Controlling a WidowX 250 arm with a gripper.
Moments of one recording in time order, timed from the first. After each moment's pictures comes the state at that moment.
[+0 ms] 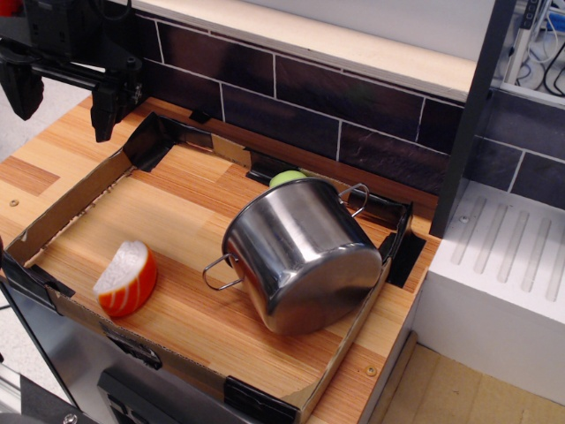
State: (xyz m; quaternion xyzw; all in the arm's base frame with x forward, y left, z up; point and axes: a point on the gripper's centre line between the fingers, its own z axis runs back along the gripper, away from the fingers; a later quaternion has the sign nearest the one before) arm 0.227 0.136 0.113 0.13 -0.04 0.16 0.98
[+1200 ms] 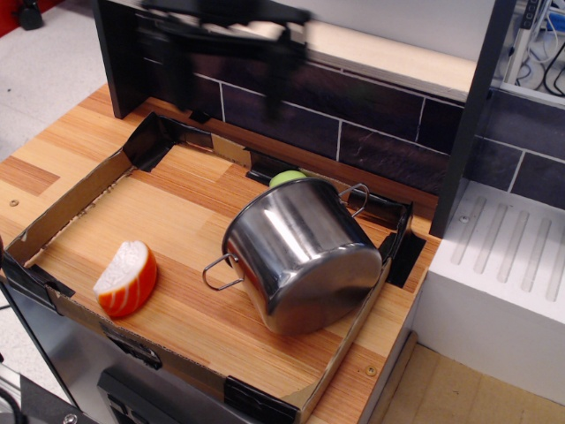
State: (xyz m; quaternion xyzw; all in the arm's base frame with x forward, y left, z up) arm 0.261 0.007 0.137 0.00 0.03 0.15 0.99
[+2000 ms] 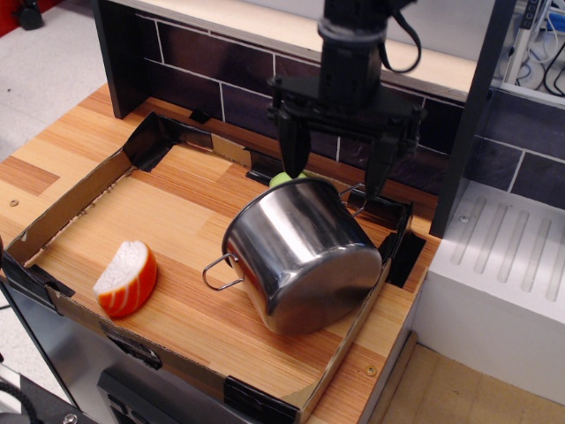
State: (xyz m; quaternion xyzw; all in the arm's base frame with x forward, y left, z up) arm 0.290 -0.041 0.079 0.00 0.03 0.08 1.00
